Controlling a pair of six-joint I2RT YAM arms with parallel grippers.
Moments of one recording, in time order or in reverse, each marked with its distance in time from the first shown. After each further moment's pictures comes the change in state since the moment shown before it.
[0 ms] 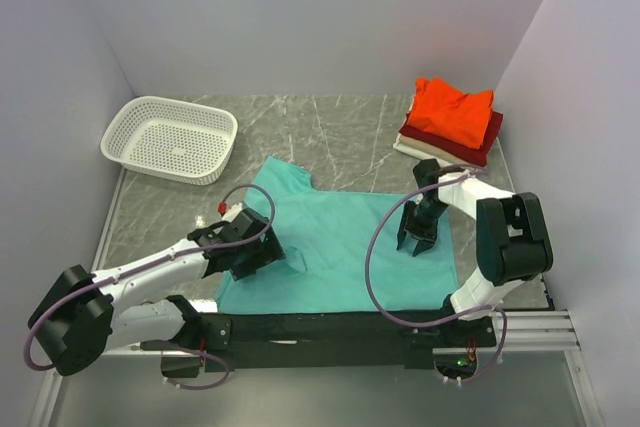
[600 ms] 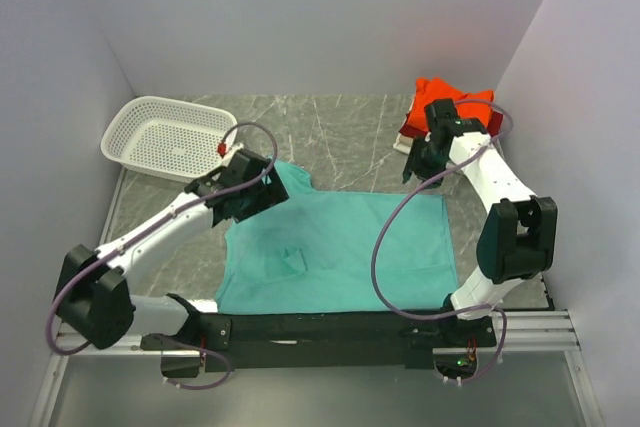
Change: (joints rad) left arm 0.136 0.145 0.417 -0.104 -0.058 0.192; right arm -0.012 0.011 0.475 -0.124 0.112 -0.005
